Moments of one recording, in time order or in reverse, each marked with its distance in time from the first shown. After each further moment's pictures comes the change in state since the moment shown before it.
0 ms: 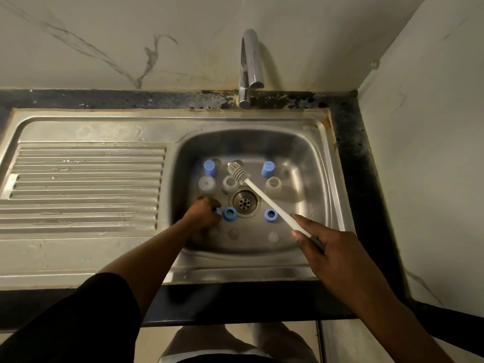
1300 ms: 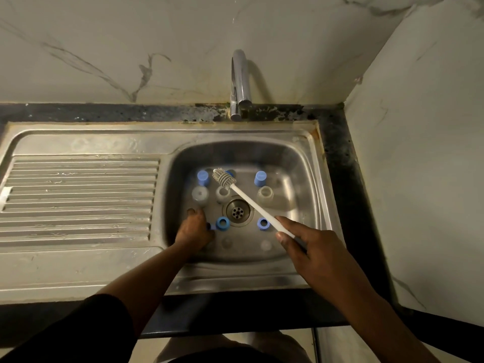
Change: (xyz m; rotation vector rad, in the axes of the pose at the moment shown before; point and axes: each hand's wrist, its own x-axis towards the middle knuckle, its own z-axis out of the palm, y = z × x) left_hand -0.025 0.008 0.015 0.066 0.128 -0.123; right_hand 0.012 -0.019 -0.013 0.023 -0.044 0.001
